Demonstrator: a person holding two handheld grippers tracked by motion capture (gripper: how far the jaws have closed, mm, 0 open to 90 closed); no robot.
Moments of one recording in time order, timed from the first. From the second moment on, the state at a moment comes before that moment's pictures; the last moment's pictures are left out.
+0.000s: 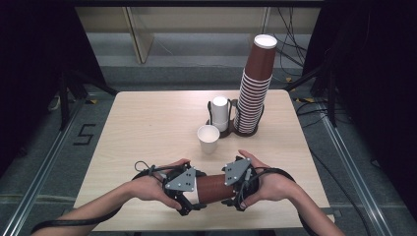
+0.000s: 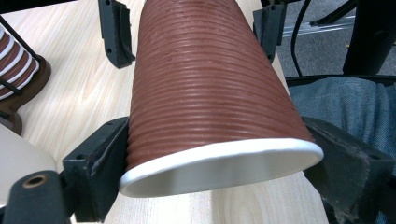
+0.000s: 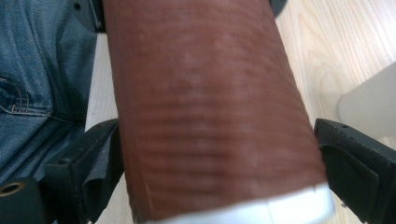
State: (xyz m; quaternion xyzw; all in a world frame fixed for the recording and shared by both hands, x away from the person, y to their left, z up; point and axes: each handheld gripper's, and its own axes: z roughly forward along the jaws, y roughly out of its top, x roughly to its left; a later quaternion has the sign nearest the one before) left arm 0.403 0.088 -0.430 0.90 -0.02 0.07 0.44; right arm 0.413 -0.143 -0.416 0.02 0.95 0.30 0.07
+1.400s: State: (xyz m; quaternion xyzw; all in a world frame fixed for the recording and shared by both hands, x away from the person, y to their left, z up) left arm 0.405 0.071 -0.430 0.91 -0.05 0.06 0.40; right arm 0.409 -0.135 -0.428 -0.01 0.96 0.29 0.05
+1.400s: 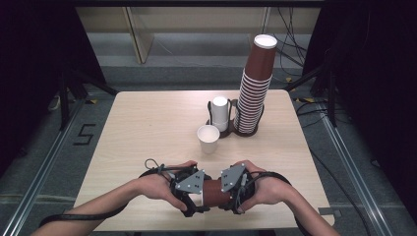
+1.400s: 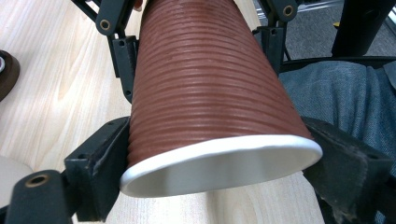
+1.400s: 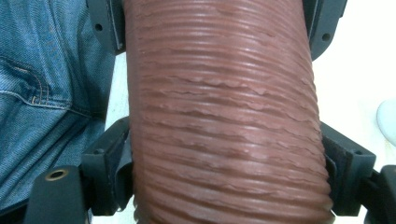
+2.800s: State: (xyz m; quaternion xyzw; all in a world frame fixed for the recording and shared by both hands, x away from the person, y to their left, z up) left arm 0.418 0.098 -0.440 0.86 0.06 0.06 0.51; right arm 0.411 -0.190 -0.454 0.09 0.85 0.49 0.15
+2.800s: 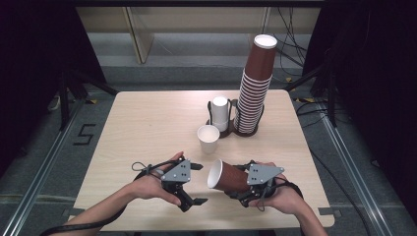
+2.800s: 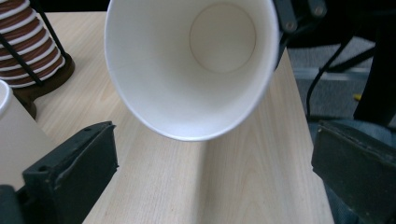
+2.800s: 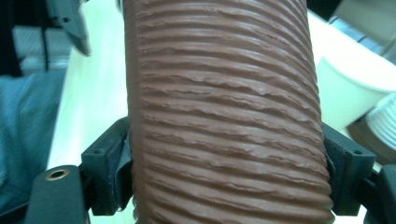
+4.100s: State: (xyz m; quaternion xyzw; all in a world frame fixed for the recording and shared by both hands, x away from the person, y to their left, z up) left arm 0.430 0.108 -0.433 0.82 0.11 0.02 0.56; right arm 0.412 -0.196 -0.472 0.12 0.80 0.55 0.18
